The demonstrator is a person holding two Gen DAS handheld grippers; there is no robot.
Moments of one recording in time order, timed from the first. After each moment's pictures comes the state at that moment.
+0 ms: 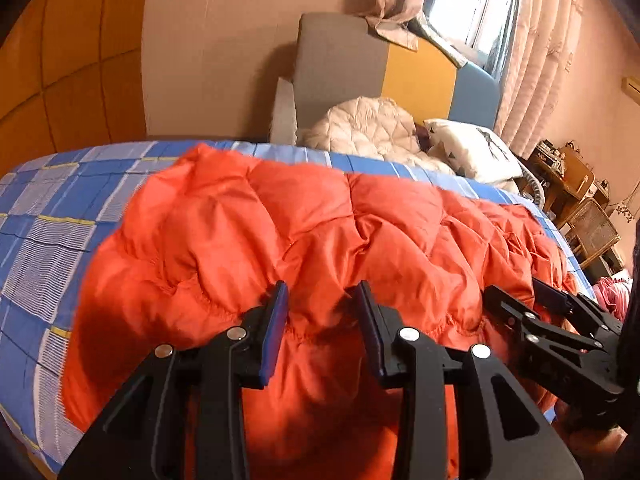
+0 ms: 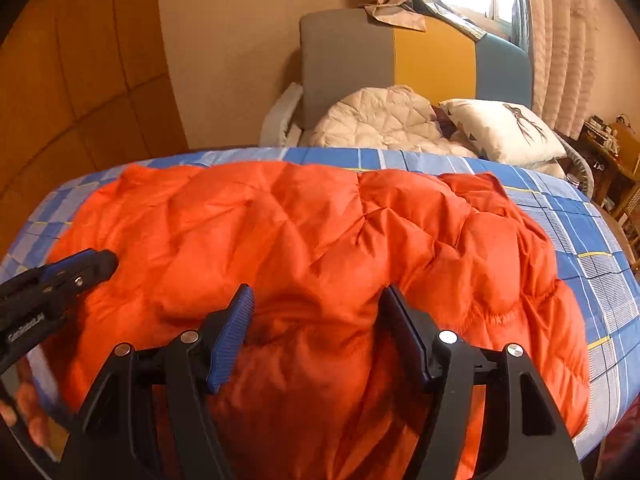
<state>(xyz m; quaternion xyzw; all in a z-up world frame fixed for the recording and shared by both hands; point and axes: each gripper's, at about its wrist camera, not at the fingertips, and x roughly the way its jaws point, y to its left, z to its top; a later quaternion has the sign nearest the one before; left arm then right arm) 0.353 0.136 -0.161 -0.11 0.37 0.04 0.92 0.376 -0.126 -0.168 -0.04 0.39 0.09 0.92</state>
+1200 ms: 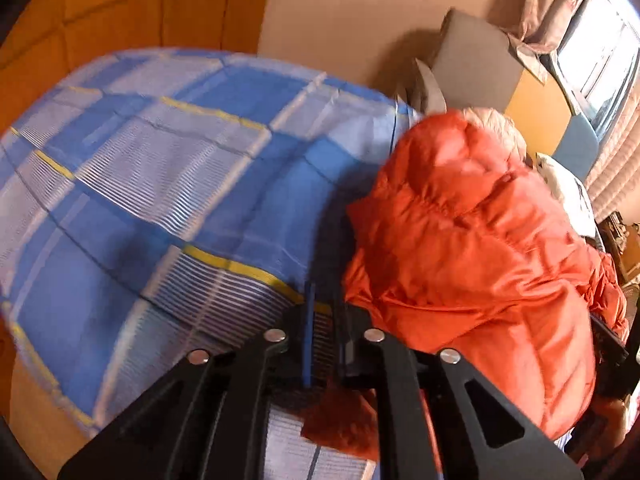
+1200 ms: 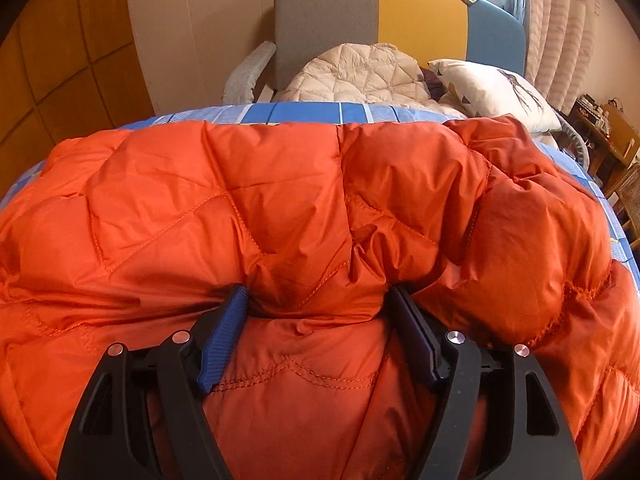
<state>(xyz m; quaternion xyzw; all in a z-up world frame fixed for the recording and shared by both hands) 0.278 0.287 -0.206 -0.22 0.41 0.19 0.86 0.431 -0.125 -0.211 -0.04 0.44 0.06 0.90</state>
